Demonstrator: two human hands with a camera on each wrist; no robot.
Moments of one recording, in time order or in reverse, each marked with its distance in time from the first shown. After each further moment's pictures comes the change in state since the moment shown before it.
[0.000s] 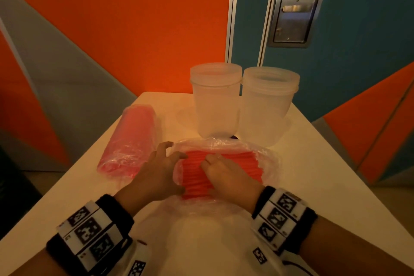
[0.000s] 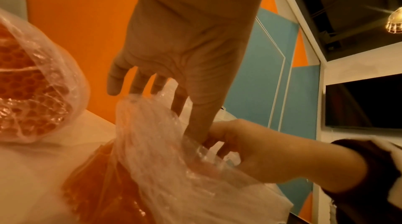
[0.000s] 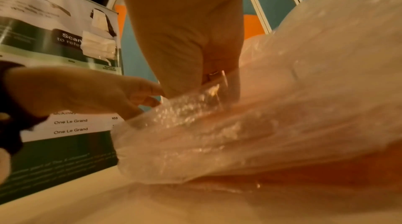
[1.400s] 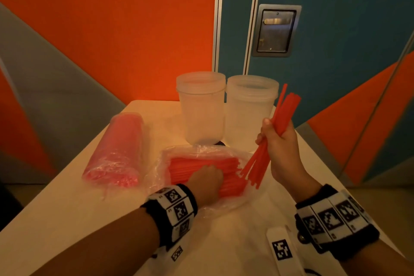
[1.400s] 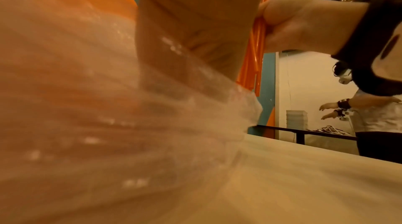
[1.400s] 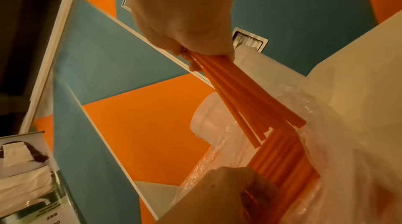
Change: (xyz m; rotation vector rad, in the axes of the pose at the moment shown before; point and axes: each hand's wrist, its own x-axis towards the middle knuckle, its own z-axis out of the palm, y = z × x) left_hand 0.045 0.102 0.058 0.255 -0.069 0.302; right_hand -0.056 0.074 -0.053 1.369 1.040 0.551
